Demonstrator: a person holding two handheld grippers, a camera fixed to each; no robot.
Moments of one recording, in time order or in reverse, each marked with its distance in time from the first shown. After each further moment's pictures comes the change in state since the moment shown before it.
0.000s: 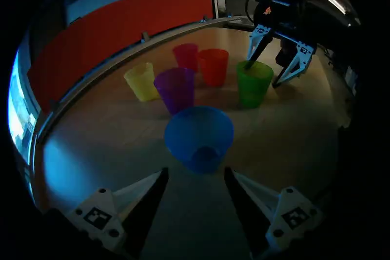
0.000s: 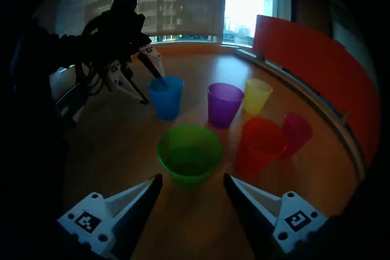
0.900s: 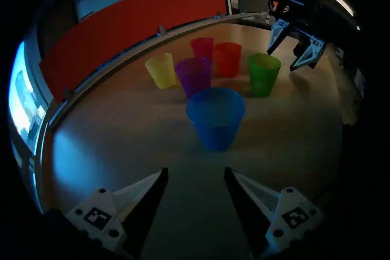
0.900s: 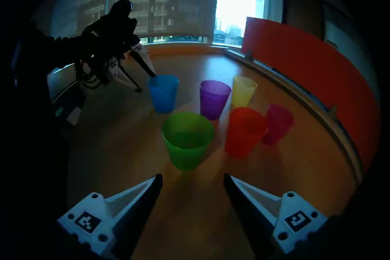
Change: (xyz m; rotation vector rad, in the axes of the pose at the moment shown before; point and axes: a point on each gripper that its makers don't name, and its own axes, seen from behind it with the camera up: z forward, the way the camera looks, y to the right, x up) left arm -0.026 -0.018 -0.030 0.093 -0.033 -0.034; right arm -0.017 0.001 -0.039 -0.073 0.003 0.014
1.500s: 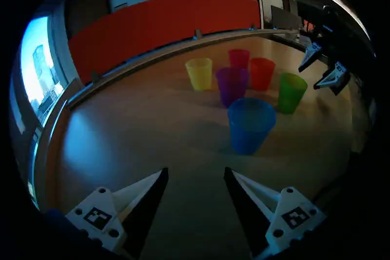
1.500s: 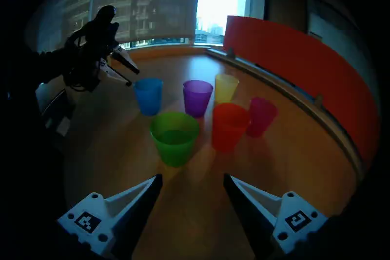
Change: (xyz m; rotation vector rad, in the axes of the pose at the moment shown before) left arm -0.002 -0.042 -0.025 0.159 0.044 -0.190; right arm -0.005 0.009 -0.015 -0.114 0.009 0.102
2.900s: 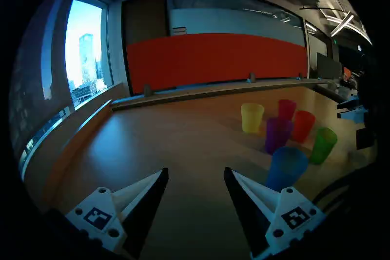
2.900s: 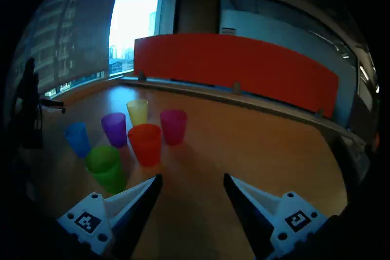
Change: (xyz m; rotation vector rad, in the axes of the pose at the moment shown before) left arm 0.031 -0.064 -0.025 0.301 0.272 -0.244; right arm 0.015 0.076 -0.040 -0.524 0.183 0.340
